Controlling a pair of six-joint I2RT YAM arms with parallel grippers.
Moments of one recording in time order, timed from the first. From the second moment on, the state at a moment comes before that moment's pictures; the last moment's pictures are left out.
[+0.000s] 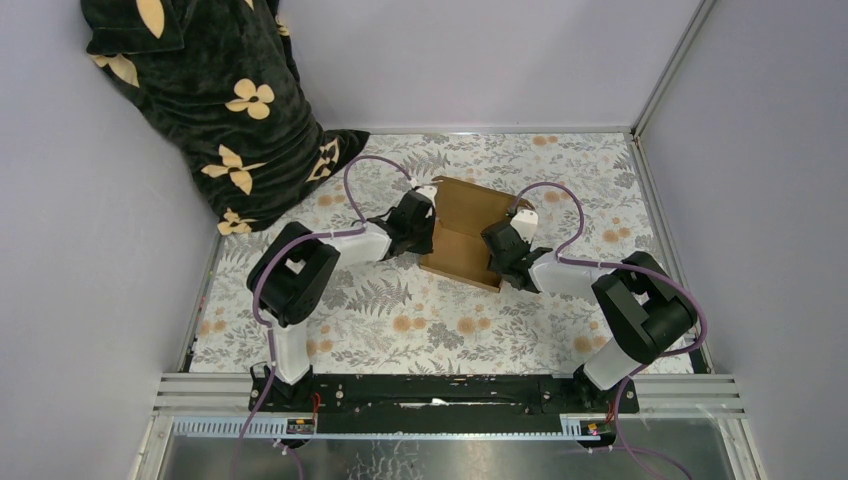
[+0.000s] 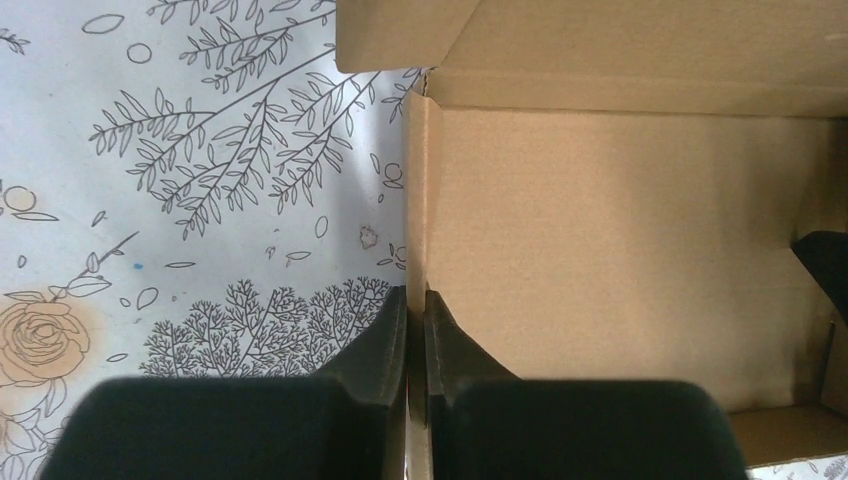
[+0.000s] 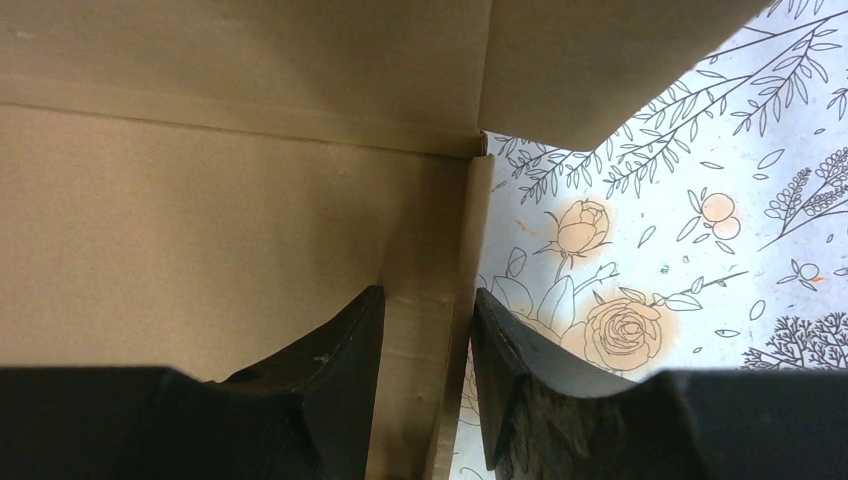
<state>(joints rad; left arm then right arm) -0.61 1.90 1.09 -0.01 0.01 -0.37 0.62 1.60 0.72 -0.07 0.48 0.71</state>
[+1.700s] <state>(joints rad) -0.77 1.98 1.22 -0.13 -0.37 -0.24 0.62 1.57 0.86 -0.19 0.27 0.56</state>
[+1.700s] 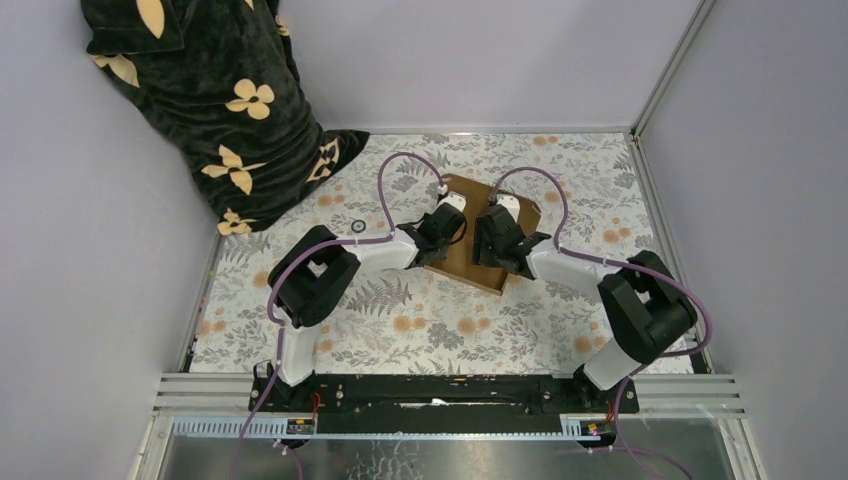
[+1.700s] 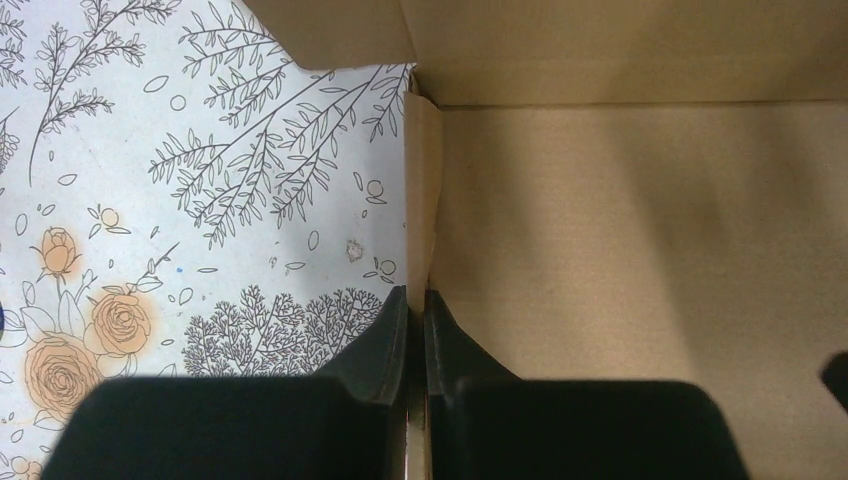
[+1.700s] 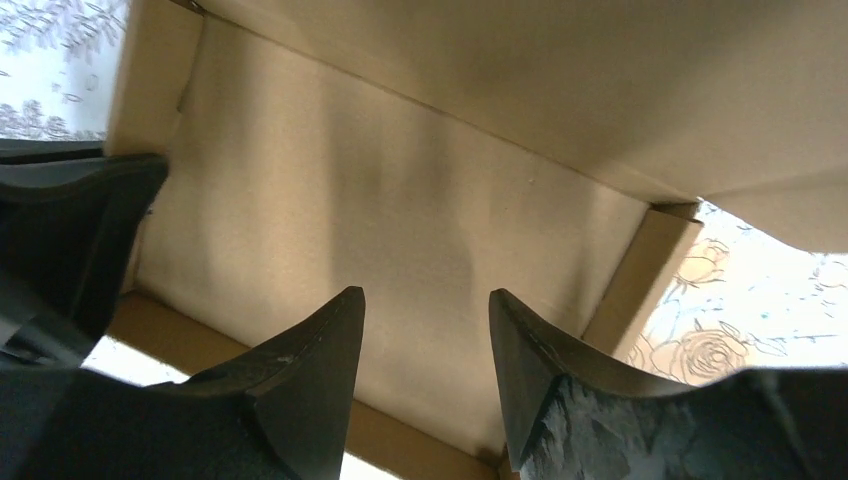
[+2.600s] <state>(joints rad) -0.79 2.01 1.24 -0.14 -0.46 -0.21 0.62 1.70 0.89 -0.14 0.24 0.56</state>
